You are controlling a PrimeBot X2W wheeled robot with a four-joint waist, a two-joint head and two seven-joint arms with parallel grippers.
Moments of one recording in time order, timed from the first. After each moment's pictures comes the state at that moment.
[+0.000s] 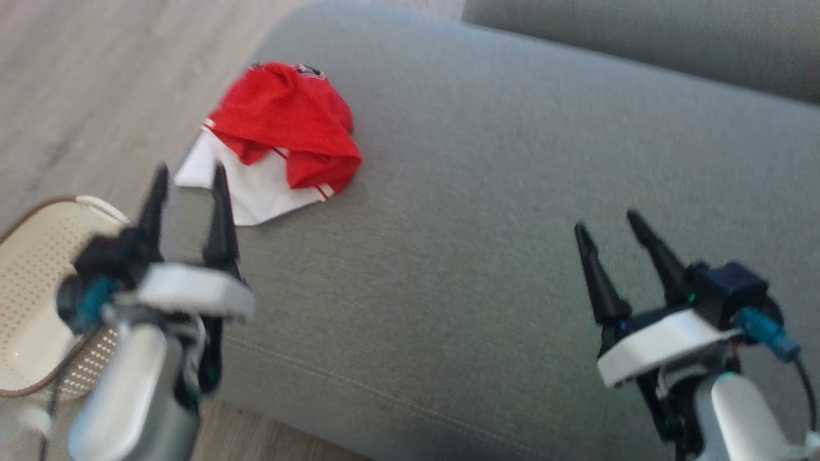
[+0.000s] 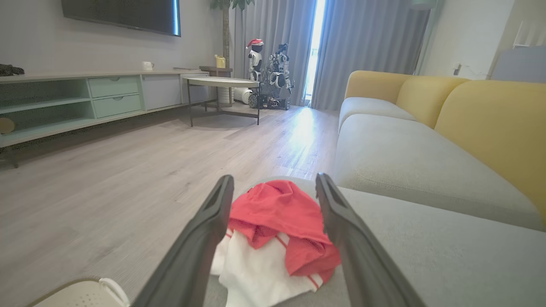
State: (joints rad) left arm -0.25 0.23 -0.30 0.16 -0.38 0.20 -0.25; right arm -0.03 -0.08 0.15 -0.06 0.17 0.13 0.08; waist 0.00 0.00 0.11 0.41
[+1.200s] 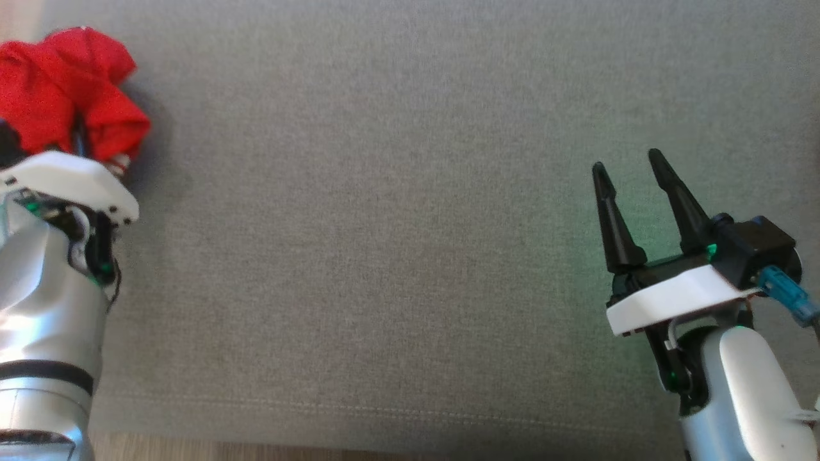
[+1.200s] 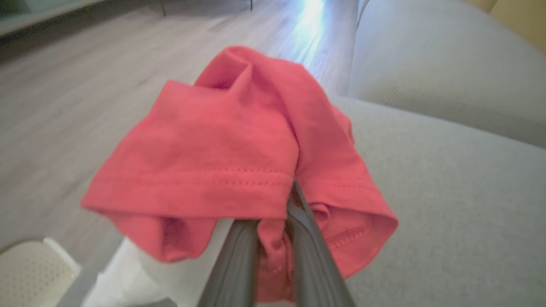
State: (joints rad) left arm -0.83 0.28 -0.19 1.13 -0.50 -0.01 -0.24; right arm -0.18 -0.09 0.14 -0.01 0.16 0.13 0.01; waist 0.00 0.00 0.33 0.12
